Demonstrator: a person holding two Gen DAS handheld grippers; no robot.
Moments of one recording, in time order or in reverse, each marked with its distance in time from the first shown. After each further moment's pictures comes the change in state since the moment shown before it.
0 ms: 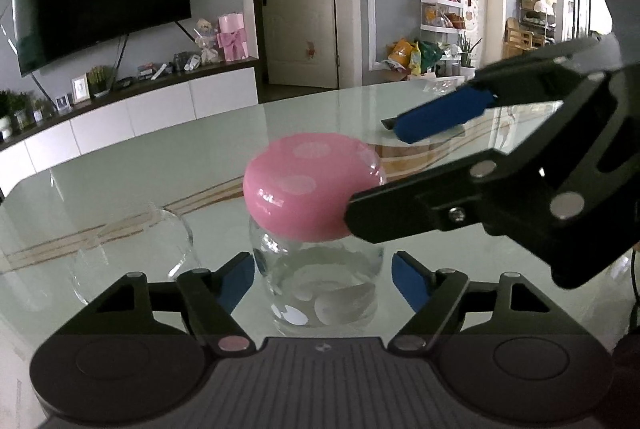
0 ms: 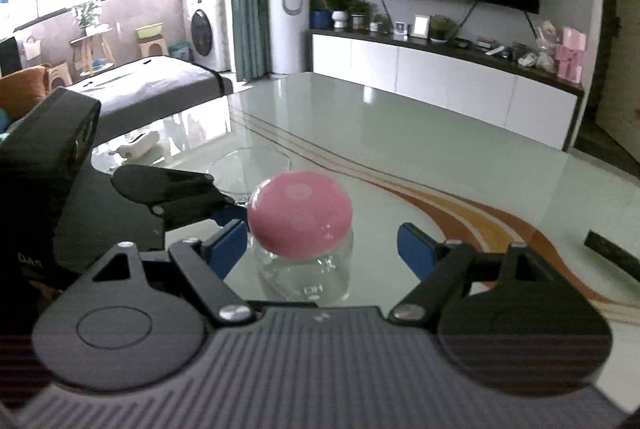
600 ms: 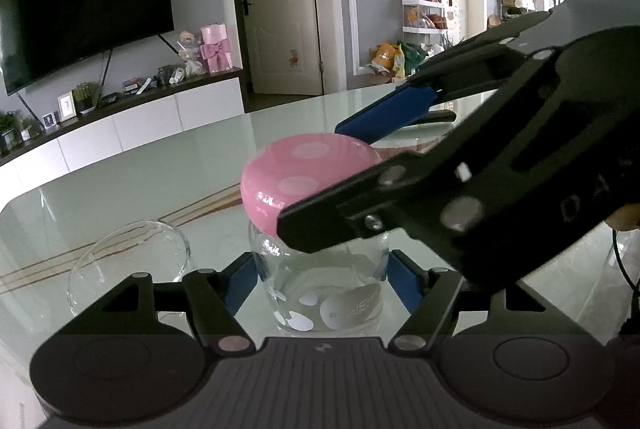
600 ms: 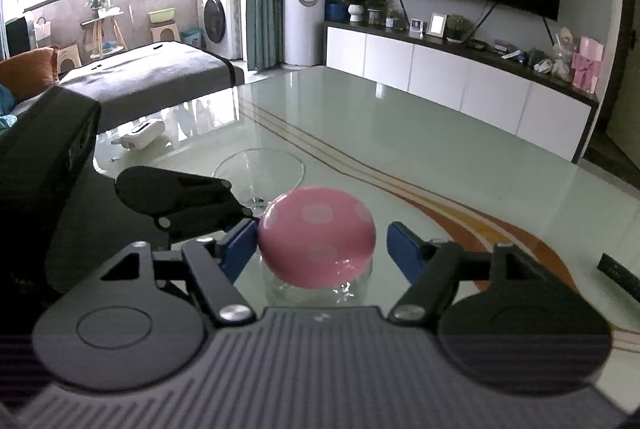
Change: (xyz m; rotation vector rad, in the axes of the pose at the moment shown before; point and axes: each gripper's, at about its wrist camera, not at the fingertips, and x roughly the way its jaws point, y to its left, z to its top) left arm -0.004 0.003 0.001 0.041 -0.024 -0.039; right arm 0.016 0.007 0.014 -0.032 0.026 0.014
